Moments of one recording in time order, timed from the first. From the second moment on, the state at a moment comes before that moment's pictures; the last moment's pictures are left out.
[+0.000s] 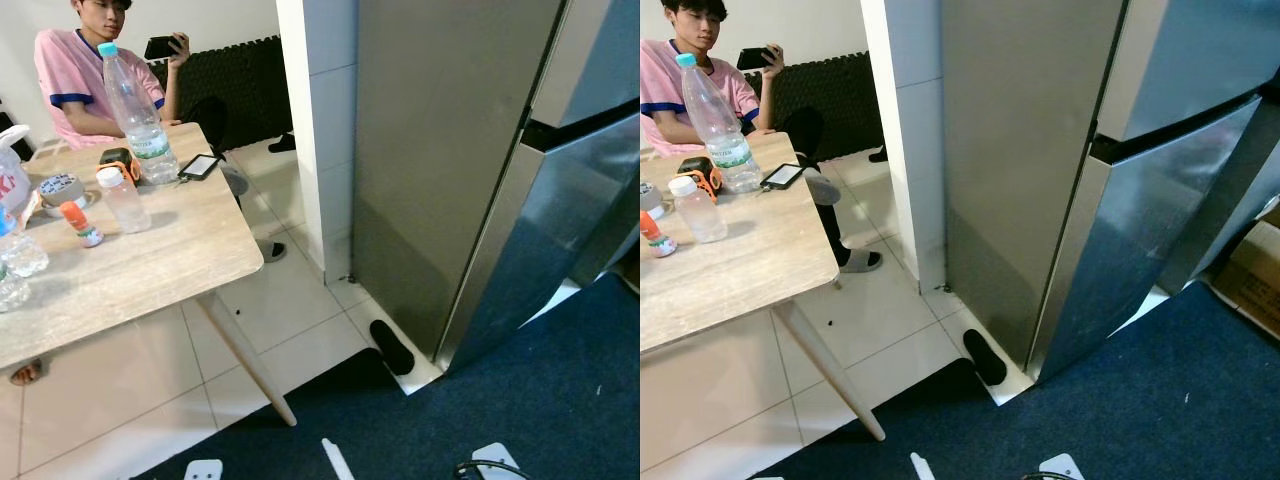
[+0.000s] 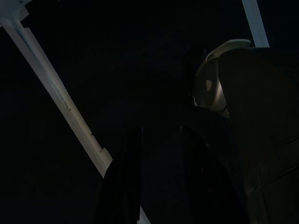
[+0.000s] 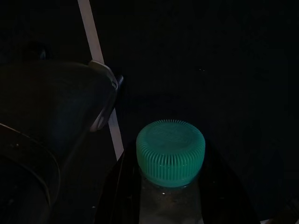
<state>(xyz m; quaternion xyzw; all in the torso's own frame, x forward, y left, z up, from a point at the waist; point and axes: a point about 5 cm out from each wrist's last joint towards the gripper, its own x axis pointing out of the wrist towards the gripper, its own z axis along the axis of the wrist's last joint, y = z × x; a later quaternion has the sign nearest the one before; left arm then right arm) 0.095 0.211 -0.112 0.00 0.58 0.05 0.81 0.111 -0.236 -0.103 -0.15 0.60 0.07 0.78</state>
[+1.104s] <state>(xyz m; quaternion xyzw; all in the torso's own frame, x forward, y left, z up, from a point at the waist) 0.129 0.245 -0.094 0.01 0.52 0.07 0.85 0.174 -0.245 -0.077 -0.15 0.52 0.04 0.84</state>
